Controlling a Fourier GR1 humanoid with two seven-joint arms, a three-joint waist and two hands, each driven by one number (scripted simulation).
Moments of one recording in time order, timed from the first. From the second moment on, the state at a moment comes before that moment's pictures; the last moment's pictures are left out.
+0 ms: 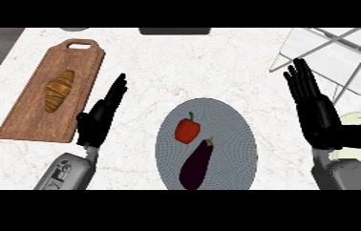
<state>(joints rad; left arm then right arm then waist) -0.23 0.27 -0.31 -1.36 0.17 0.19 -0.03 -0.17 -0.42 0.22 -1.56 -0.40 -0.25 -0.14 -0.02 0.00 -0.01</state>
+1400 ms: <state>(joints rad) -0.08 0.41 -0.11 -1.63 0.22 0.11 0.11 -0.09 -0.61 0.48 -2.00 -0.05 -0.24 0.57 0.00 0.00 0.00</state>
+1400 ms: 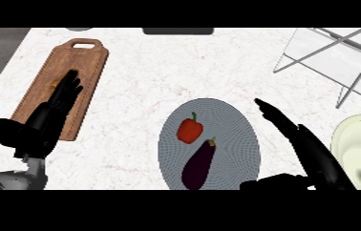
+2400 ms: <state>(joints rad) -0.08 0.35 -0.09 -1.66 0.15 0.09 0.15 -0.42 -0.37 0.68 -1.84 0.17 0.00 1.03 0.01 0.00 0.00</state>
